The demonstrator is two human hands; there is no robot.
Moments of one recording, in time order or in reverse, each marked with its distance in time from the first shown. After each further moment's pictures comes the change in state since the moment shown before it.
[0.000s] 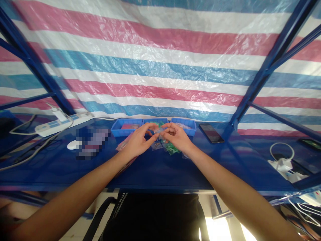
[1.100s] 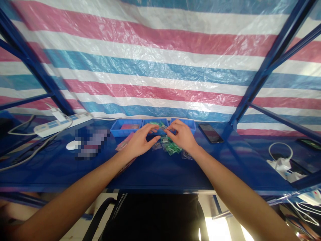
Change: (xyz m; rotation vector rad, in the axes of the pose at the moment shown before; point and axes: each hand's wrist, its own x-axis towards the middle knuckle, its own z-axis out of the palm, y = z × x) left_hand 0.002 -0.013 0.005 0.079 -0.041 0.112; right_hand 0.002 -0.006 -0.026 -0.703 0.138 -0.332
